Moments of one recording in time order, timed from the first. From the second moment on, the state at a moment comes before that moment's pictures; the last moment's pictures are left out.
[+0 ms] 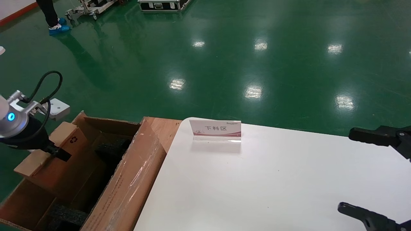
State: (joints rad) left arm -2.45 0.53 2.38 -1.22 1.70 1.15 -1.64; right arm 1.08 -0.61 -0.29 1.28 -0.72 -1.49 0.18
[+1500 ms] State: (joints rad) left arm -2.27 0.56 2.37 -1.02 1.58 1.06 -1.58; right arm 1.08 -0.61 -0.29 1.28 -0.72 -1.49 0.18
